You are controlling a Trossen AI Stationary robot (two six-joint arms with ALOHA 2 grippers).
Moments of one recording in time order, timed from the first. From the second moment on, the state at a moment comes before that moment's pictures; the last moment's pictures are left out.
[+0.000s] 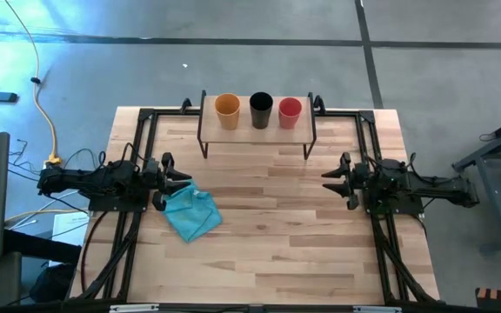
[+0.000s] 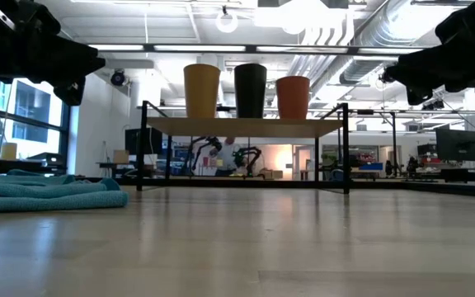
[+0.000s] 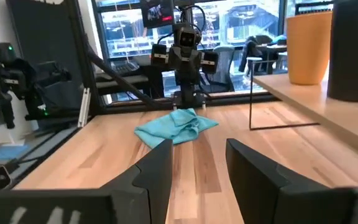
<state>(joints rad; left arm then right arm) 0.05 0.01 0.01 0.03 -0.08 -0.21 -0.08 0.01 0.01 0.03 -0.11 0.08</state>
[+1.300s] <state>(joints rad) 0.05 0.01 0.01 0.03 -0.08 -0.21 -0.08 0.01 0.01 0.02 -0.06 0.00</state>
